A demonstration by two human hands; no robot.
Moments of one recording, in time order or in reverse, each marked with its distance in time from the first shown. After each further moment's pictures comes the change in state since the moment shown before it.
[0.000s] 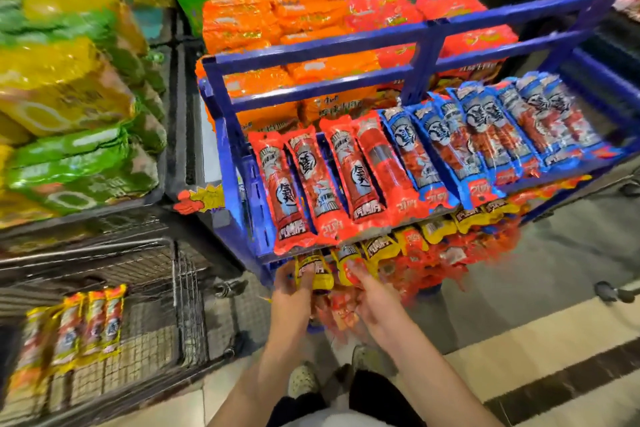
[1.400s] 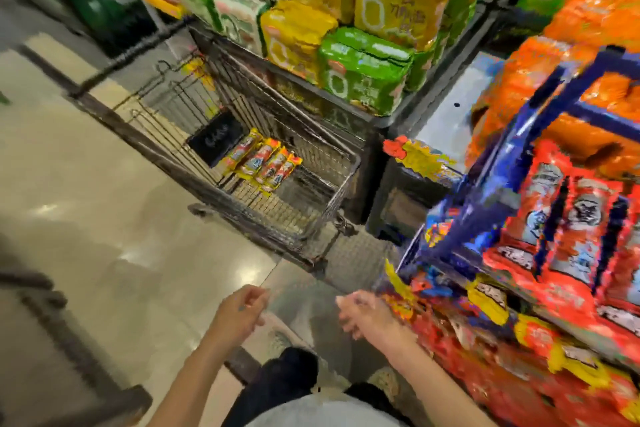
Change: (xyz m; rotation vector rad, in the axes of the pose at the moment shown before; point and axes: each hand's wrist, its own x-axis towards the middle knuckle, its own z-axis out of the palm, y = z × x) left_hand -0.140 -0.107 -0.224 0.195 0.520 -0.331; right_hand -0.026 0.117 0.084 -1.282 -0.699 0.230
